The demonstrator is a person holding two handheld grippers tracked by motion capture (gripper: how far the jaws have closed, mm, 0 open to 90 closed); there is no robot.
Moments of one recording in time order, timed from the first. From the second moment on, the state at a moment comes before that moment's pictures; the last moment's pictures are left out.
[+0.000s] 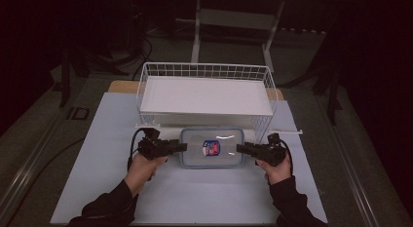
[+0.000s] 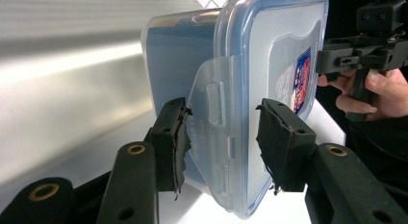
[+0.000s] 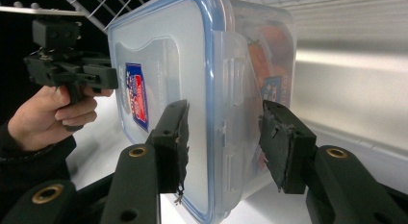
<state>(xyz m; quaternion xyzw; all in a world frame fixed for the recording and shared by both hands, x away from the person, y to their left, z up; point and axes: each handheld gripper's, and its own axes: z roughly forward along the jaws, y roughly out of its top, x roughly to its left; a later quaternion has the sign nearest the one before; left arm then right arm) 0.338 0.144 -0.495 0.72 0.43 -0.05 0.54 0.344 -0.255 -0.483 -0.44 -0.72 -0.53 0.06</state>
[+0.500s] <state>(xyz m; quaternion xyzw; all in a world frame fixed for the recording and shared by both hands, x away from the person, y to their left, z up) 0.365 0.139 -0.503 0.71 0.44 0.00 0.55 0.369 -0.252 -0.492 -0.46 -0.71 -0.54 0.03</state>
